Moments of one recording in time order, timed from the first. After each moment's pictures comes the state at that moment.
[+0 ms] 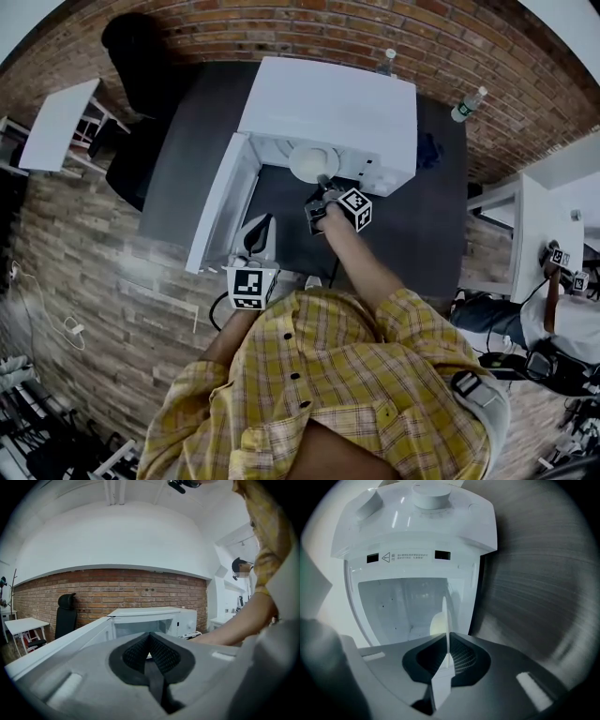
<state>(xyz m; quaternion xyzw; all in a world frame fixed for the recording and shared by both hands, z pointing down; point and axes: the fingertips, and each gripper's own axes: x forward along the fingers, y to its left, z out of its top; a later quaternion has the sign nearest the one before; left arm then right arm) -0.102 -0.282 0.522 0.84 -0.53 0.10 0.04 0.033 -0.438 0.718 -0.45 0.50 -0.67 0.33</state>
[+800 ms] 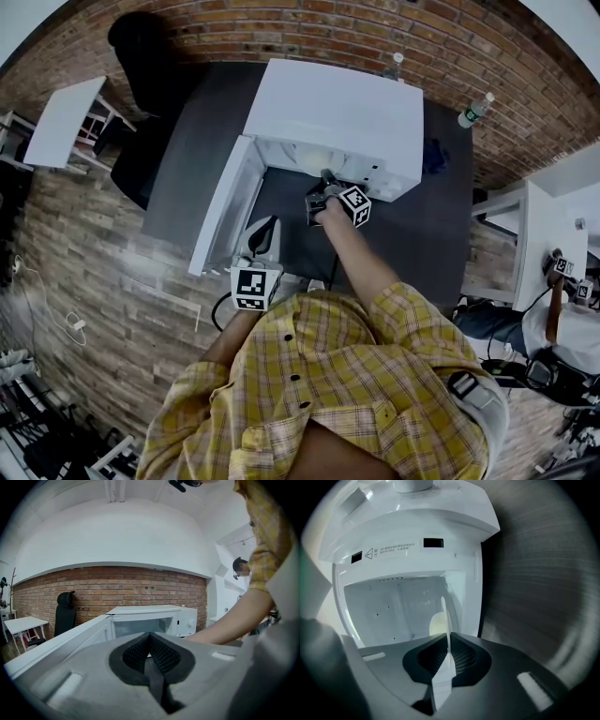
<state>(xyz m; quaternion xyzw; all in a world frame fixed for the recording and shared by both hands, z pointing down) -0.101 -0.287 0.526 0.84 -0.52 0.11 0.05 0.030 -0.472 0.732 -0.45 0.47 -0.66 0.38</state>
